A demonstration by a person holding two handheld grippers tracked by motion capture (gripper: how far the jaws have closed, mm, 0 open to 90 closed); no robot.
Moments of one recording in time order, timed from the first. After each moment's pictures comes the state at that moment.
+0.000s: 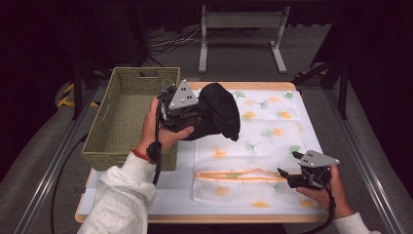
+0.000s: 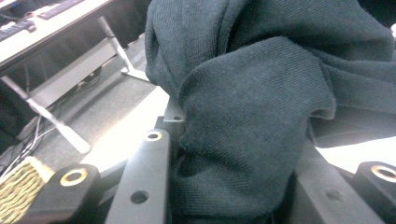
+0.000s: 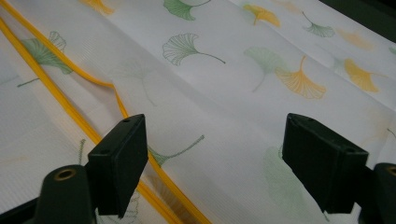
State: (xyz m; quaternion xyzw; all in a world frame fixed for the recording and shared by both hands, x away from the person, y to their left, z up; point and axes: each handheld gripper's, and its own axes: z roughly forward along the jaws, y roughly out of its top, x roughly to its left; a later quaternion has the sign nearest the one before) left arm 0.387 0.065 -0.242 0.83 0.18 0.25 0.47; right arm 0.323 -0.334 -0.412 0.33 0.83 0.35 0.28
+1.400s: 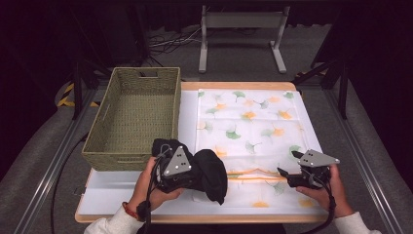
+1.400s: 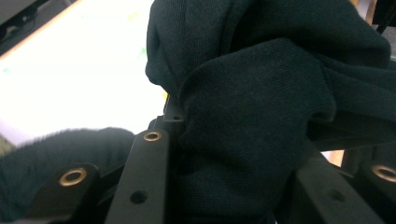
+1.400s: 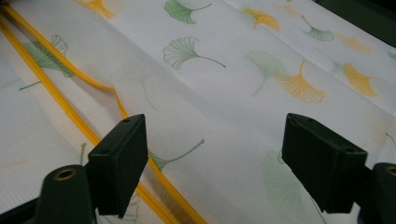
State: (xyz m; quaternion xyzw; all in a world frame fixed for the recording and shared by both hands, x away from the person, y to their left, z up) left arm 0.309 0.092 -0.357 0.88 0.19 0.16 0.42; right arm 0.324 -0.333 -0.410 0.33 0.83 0.35 0.28
